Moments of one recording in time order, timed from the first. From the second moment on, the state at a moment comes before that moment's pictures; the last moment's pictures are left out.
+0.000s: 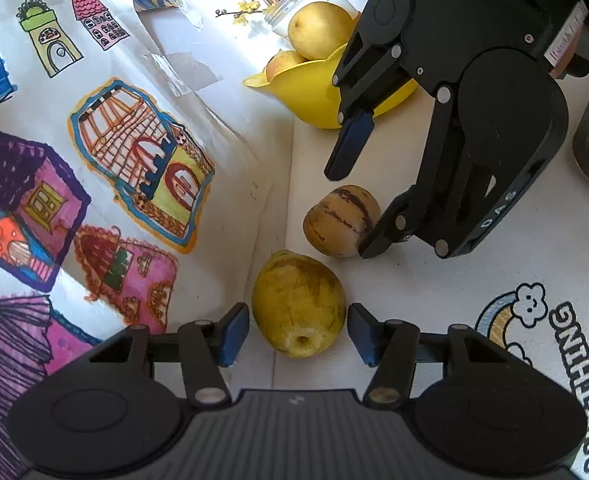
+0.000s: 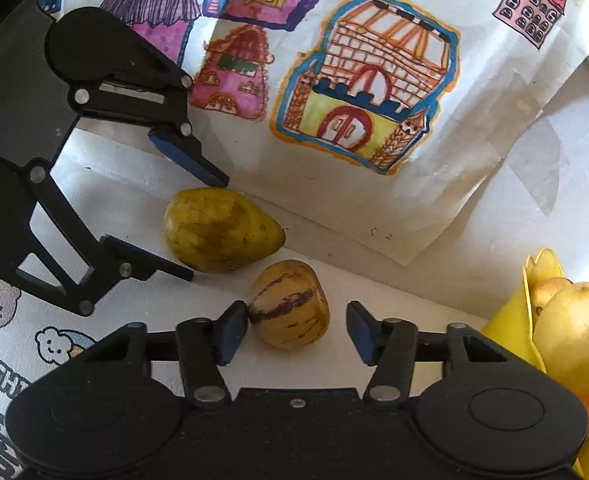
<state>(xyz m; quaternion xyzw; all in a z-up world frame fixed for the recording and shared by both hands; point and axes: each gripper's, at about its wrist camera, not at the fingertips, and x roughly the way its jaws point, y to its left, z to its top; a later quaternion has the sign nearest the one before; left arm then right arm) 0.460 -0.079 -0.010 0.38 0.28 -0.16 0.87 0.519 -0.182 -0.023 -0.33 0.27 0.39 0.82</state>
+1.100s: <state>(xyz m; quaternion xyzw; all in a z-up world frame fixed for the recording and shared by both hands) 0.449 -0.050 0.016 0.23 0.36 -0.19 0.88 0.480 -0.211 -0.012 -0.32 0.35 0.45 0.75</state>
